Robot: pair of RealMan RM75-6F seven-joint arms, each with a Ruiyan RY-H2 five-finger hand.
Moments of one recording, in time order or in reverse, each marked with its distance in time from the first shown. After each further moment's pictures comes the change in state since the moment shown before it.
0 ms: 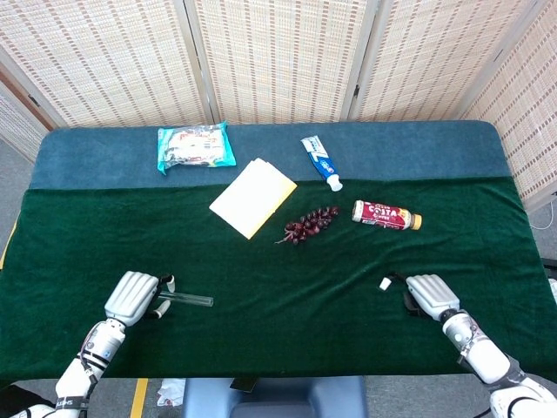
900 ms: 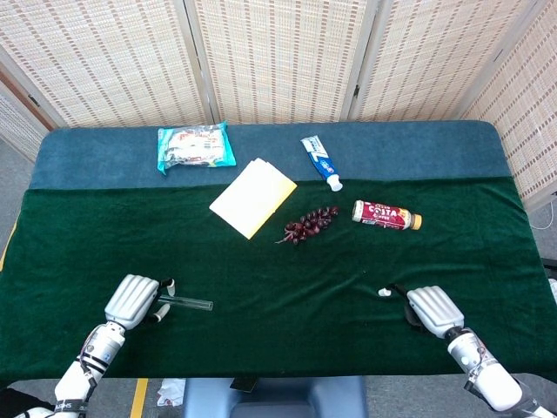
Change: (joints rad) left arm 0.008 0.004 0.013 -0.001 0.012 0.000 -0.001; right arm -0.073 0.046 -0.073 -0.116 -0.126 0.195 -0.042
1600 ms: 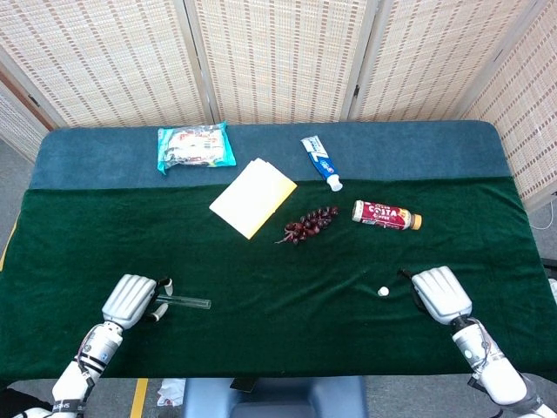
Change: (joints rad) left arm 0.006 0.007 0.000 0.003 -0.002 -0.001 -0.016; right arm -0.014 -0.007 0.048 0.011 -0.018 0.137 -0.255
